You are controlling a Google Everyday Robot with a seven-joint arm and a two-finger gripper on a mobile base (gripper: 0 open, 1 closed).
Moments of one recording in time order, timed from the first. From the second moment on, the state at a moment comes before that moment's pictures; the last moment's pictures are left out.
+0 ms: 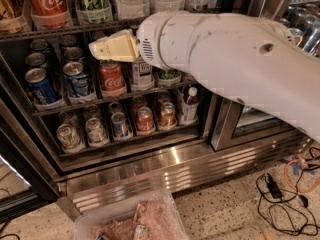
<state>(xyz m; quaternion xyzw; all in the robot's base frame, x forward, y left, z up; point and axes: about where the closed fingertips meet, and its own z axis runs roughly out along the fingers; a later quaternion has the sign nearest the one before) 0.564 0.047 1.030 -0.28 0.73 0.16 0.60</state>
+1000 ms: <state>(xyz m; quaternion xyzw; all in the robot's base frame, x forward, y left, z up) 0.560 0.035 1.032 -0.24 0.72 0.16 0.63</state>
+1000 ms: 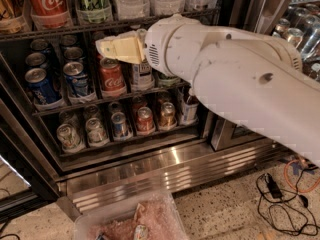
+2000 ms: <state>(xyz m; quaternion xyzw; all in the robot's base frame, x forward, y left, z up) 0.556 0.040 1.039 -0.21 0.70 0.18 0.66</state>
